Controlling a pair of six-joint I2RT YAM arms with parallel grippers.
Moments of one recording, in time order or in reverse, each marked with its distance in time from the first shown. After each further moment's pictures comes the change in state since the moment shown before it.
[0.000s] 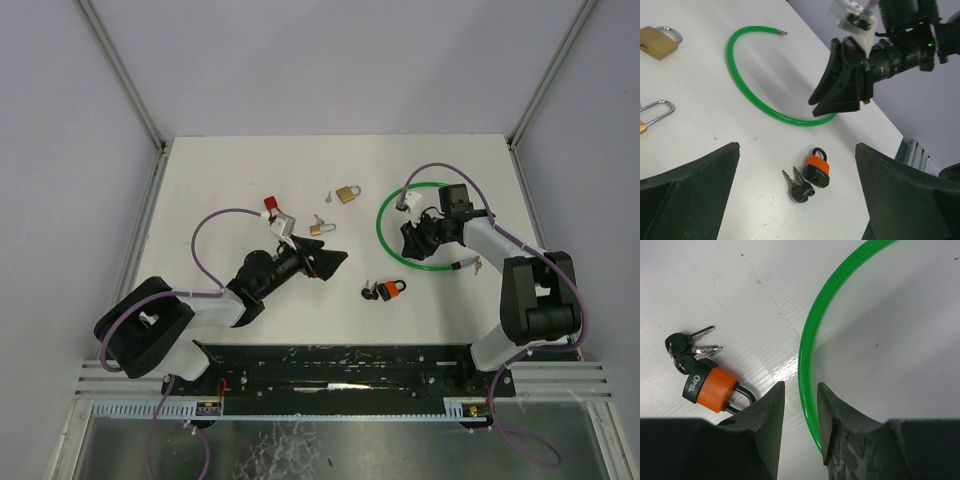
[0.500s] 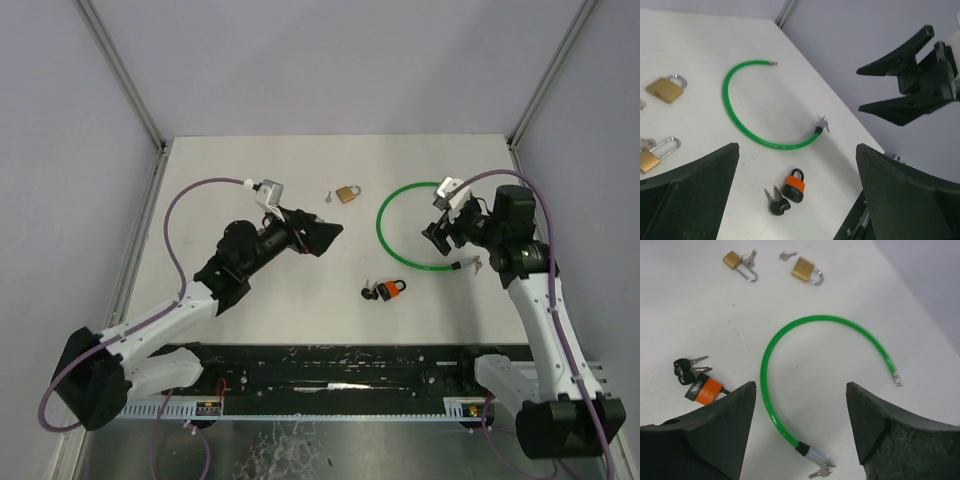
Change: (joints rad) left arm 0.039 -0.302 0.253 -0.581 0.032 0.000; right arm -0.077 -0.568 0.002 -0.081 -0.019 -0.070
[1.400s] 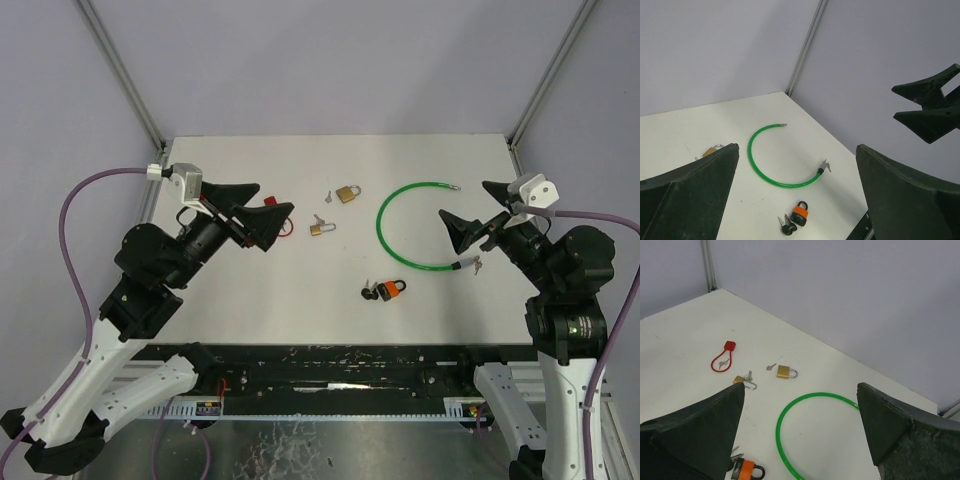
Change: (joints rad) left arm 0.002 -0.391 0.454 -0.630 -0.098 0.211; right arm -0.027 -0.385 0.187 0.108 0.080 0.509
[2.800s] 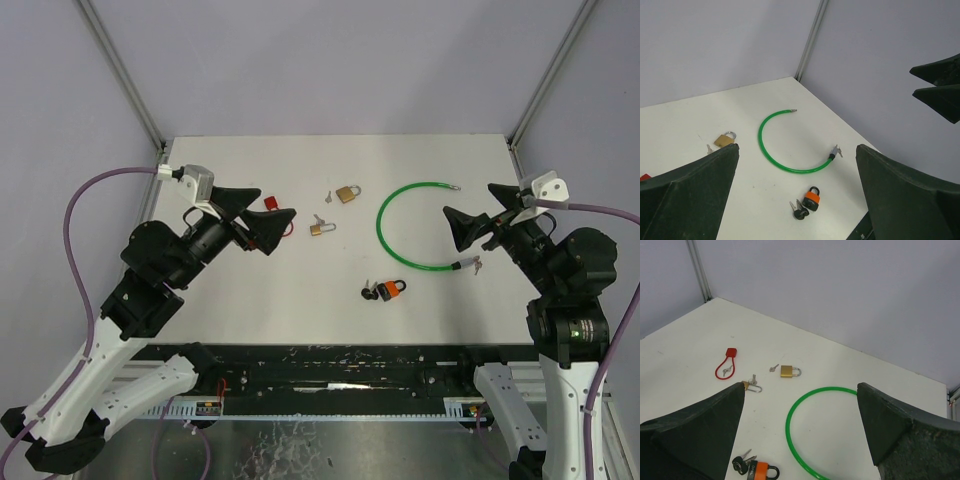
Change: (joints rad) left arm 0.000 -0.002 0.002 -0.079 0.016 0.061; right arm 0.000 -0.006 0.017 -0.036 0.079 0.122
